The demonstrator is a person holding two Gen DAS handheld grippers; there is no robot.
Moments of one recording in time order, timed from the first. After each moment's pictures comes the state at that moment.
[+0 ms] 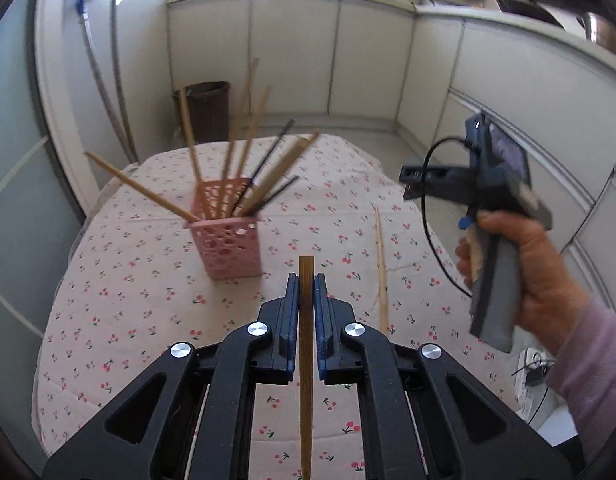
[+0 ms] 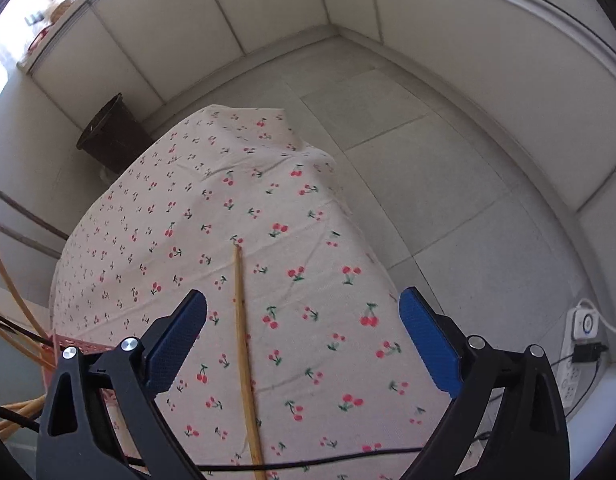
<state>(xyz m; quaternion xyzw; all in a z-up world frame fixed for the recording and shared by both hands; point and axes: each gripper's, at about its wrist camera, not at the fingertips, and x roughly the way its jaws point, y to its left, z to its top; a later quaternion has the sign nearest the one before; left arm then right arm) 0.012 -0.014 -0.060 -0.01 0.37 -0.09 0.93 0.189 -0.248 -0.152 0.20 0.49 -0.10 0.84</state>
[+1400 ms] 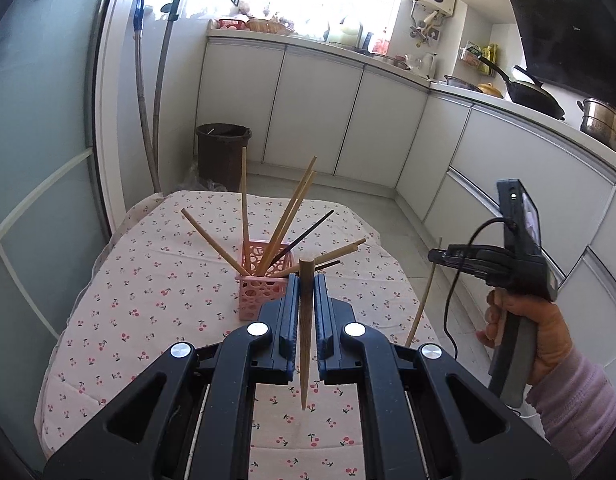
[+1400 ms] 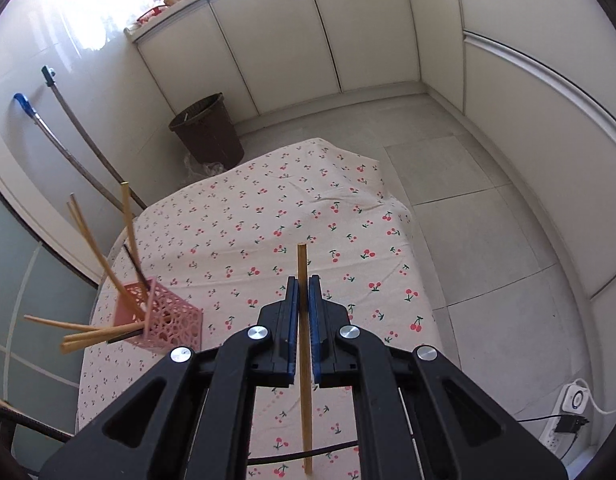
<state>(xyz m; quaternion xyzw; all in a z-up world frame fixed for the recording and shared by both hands) -0.020 0.047 -0.002 -0.09 0.30 -0.09 0.95 0.121 -0.217 -0.055 0.15 0.40 0.04 0.90</state>
